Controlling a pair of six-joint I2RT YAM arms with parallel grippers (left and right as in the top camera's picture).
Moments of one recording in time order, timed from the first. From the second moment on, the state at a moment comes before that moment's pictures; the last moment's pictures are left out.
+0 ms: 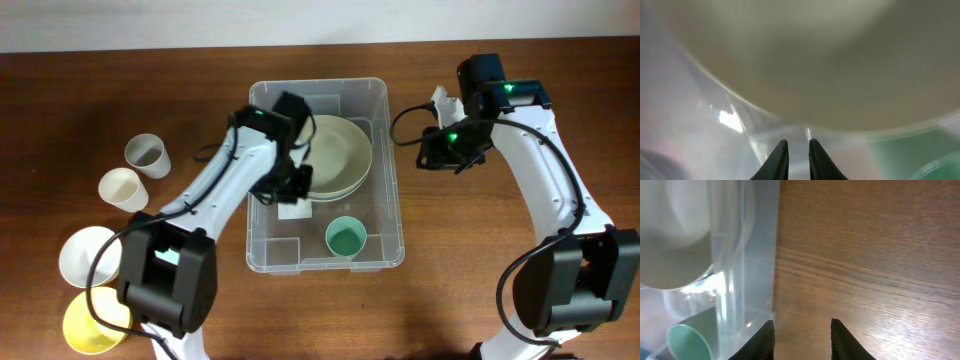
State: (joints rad) left arm -0.42 1.96 1.60 -1.19 0.14 -0.21; right arm 0.06 1.84 1.62 -1.21 -0.27 -0.03
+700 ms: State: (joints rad) left arm -0.29 1.94 2.00 -1.29 -0.05 -0.09; right arm 0.05 1.64 1.62 -1.15 0.07 0.05
